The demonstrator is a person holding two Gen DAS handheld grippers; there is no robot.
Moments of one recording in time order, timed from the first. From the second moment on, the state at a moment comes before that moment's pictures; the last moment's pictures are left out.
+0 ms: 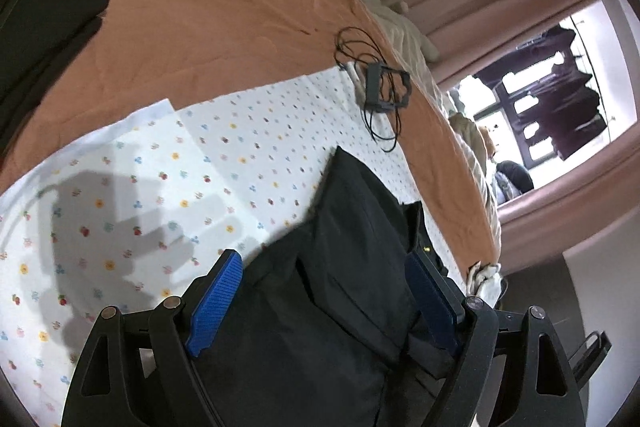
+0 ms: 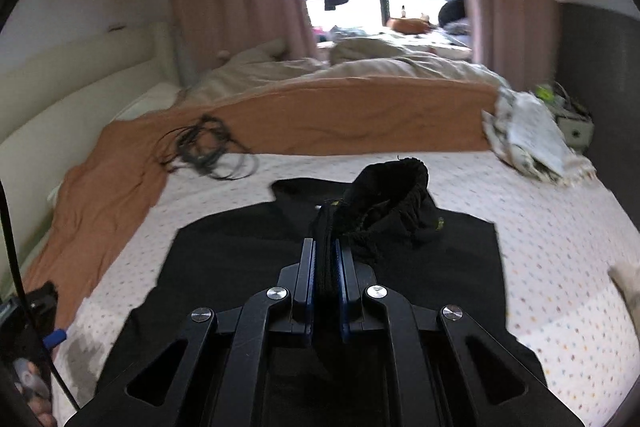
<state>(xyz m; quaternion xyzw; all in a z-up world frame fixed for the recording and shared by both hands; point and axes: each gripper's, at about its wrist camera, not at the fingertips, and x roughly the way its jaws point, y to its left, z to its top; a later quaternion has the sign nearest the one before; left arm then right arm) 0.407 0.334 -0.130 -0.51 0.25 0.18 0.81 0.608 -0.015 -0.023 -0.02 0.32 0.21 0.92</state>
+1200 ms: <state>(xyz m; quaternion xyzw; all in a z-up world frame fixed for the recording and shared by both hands) 0.439 0.318 -0.121 -0.44 0.27 0.17 0.84 0.617 -0.125 -0.119 0.19 0.42 0.16 0.87</state>
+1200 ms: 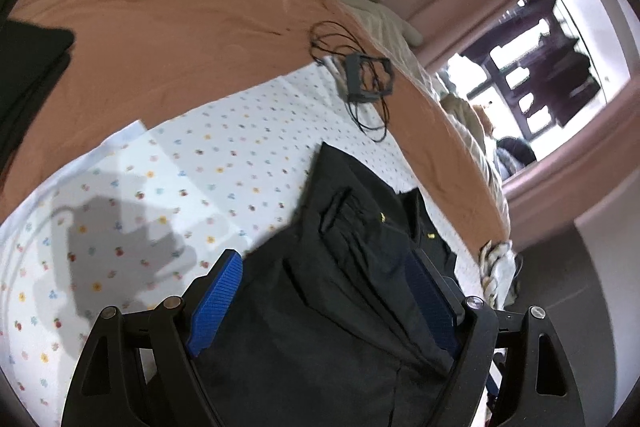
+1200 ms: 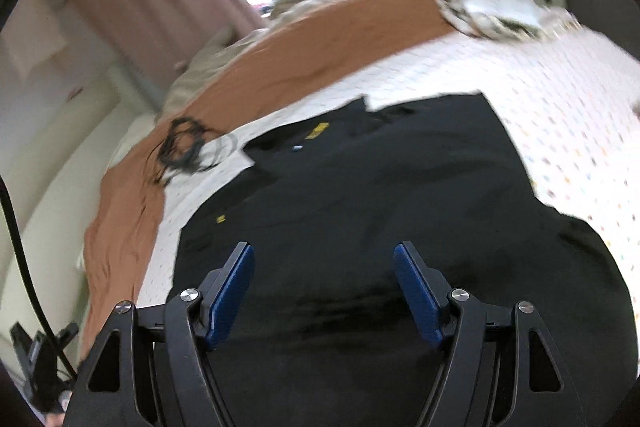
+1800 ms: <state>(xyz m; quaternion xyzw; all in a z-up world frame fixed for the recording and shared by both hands) 0.483 0.271 -0.123 -0.35 0.31 0.18 0.87 0.645 -0.258 -0.203 0.44 0.47 0.09 0.76</state>
